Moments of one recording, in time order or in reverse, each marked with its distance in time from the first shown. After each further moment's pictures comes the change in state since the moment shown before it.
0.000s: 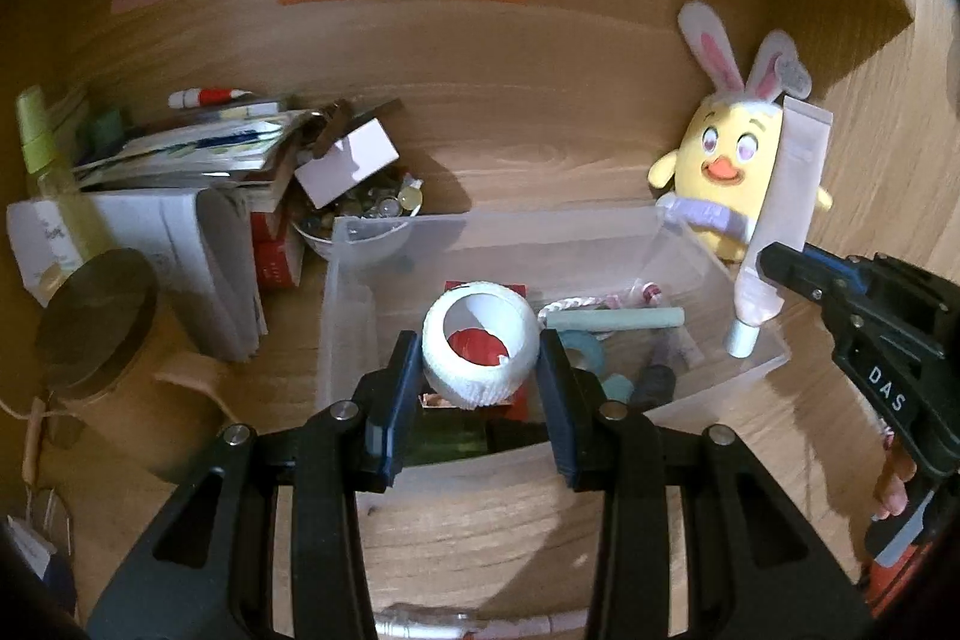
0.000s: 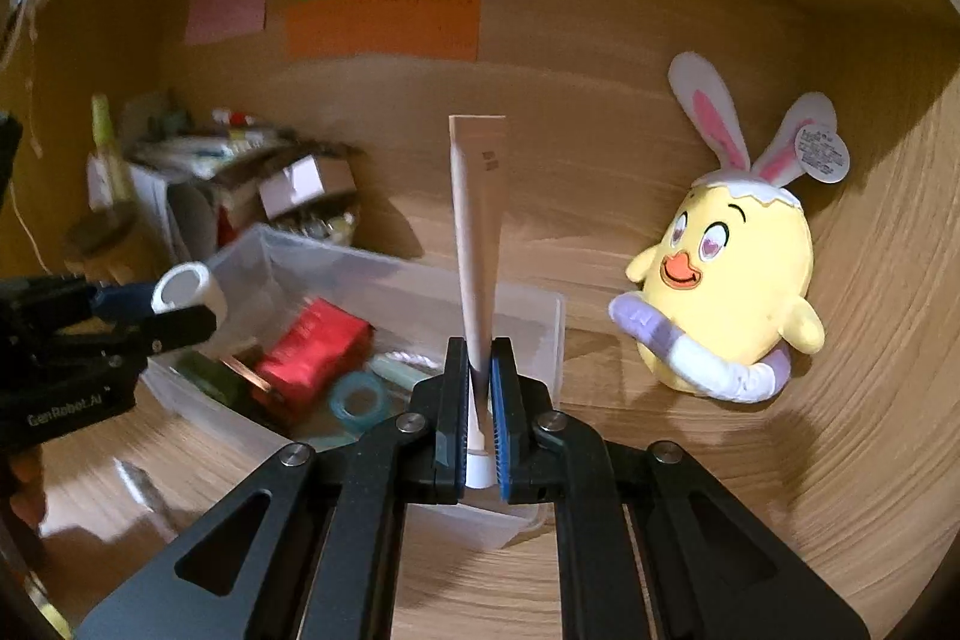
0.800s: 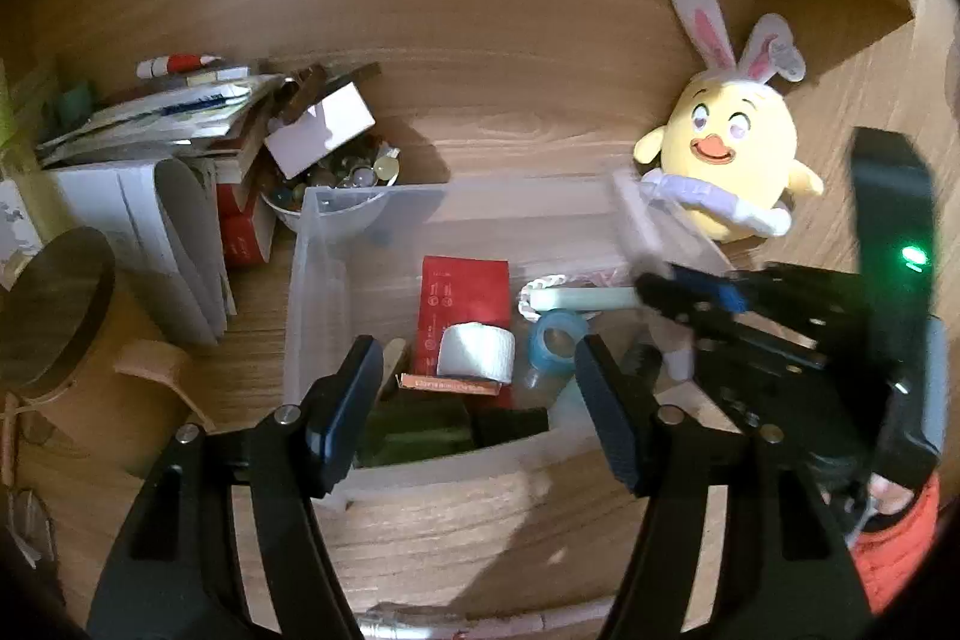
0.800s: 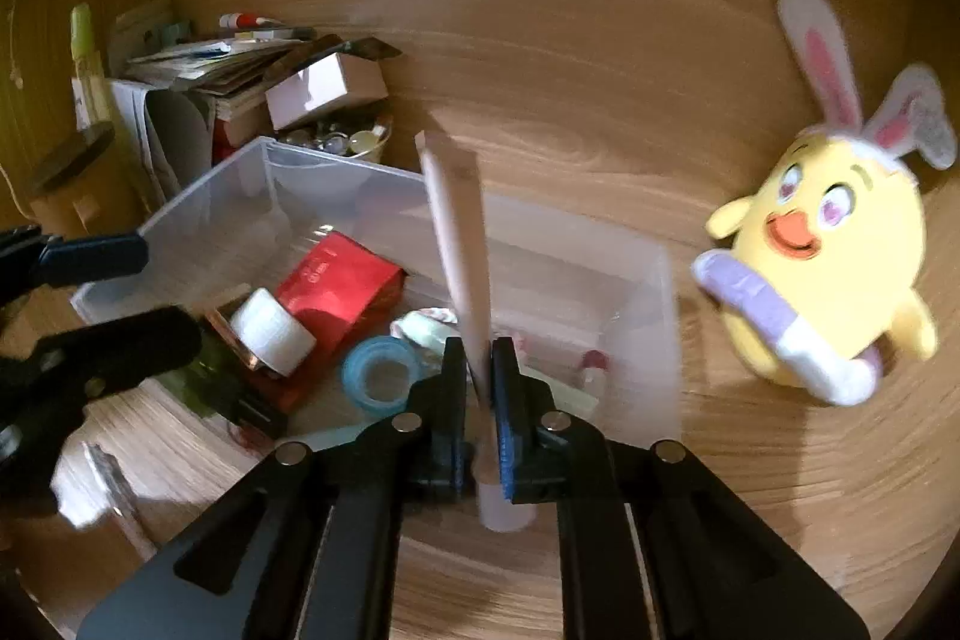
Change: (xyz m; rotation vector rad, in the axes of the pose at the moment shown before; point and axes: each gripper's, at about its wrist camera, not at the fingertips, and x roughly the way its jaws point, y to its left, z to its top) left arm 0.007 0.005 -0.002 -0.015 0.059 -0.071; right arm 0.070 0.024 -0.003 -0.034 0.174 0.107
